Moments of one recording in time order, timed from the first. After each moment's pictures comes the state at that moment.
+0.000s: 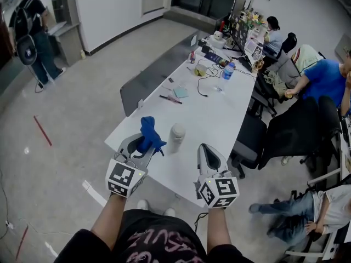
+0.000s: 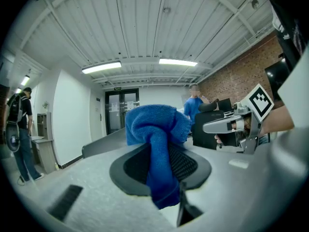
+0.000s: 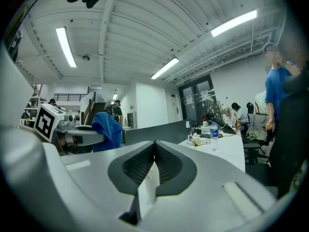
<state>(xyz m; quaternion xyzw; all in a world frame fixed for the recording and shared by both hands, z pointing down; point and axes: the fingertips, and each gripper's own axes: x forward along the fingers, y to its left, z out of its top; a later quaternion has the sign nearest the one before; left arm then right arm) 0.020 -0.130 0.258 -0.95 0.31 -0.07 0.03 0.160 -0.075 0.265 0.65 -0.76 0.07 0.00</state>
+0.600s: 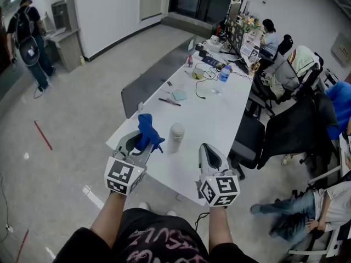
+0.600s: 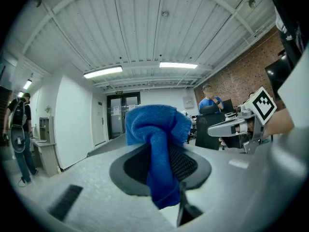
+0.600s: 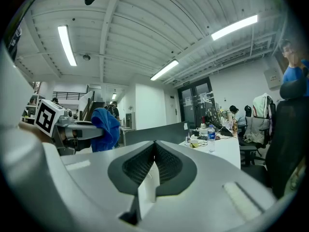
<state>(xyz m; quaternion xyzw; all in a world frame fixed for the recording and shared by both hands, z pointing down) 0.014 -0.121 0.245 -0.95 0.32 -0.06 0.05 0.165 -0.057 0.262 0.66 -0.75 0.06 0.00</state>
